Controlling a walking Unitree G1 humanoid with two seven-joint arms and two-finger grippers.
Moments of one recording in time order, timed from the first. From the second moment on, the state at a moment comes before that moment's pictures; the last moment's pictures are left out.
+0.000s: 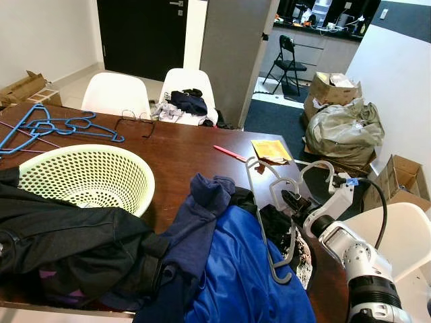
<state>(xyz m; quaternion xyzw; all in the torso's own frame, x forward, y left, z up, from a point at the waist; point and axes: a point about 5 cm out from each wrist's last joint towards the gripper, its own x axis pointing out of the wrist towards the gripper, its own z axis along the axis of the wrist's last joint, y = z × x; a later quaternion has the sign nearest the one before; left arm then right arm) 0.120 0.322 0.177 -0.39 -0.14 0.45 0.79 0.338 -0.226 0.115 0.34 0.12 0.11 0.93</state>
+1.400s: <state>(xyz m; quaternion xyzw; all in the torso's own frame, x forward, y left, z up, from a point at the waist) 0.209 0.239 0.177 -0.18 -0.05 0.18 0.97 0.341 -0.225 0.118 0.34 0.11 0.11 0.93</state>
